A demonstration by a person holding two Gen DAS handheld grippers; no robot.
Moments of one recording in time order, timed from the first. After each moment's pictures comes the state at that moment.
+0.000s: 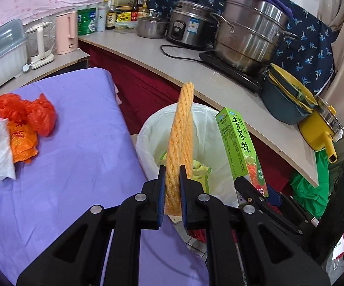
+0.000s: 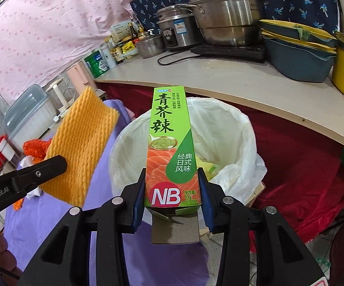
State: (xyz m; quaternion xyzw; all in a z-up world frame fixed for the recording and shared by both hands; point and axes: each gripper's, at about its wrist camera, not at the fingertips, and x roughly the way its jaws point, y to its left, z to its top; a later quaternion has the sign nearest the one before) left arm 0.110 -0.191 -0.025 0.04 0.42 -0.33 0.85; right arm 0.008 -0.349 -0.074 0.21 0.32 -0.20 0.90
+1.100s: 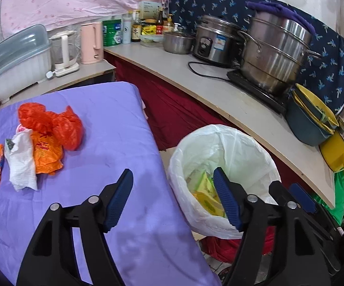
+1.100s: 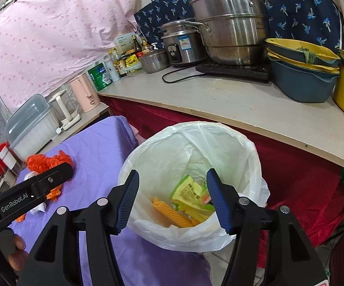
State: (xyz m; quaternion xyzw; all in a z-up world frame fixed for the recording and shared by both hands) left arm 0.134 -0.168 -0.012 0.02 0.38 -0.26 0.89; right arm 0.020 -0.342 -0.042 0.20 0.29 -0.20 0.92
